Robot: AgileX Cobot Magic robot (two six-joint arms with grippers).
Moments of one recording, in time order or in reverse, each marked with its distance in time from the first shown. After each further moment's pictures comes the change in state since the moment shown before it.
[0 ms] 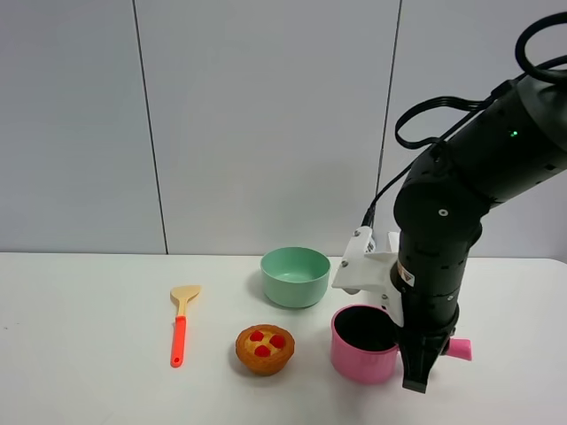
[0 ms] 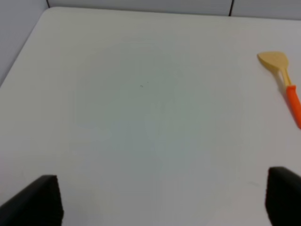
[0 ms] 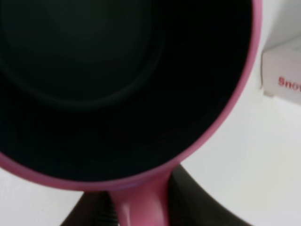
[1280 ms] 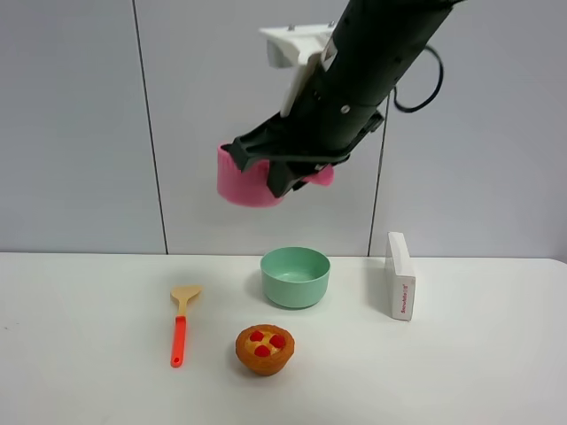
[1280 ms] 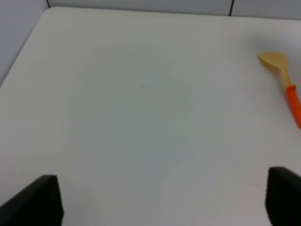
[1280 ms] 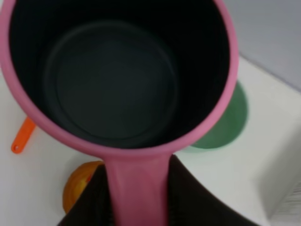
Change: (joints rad) left arm 0.000 0.000 0.000 0.000 0.000 0.000; right arm 0.172 -0.162 -0.379 0.314 -0.074 0.319
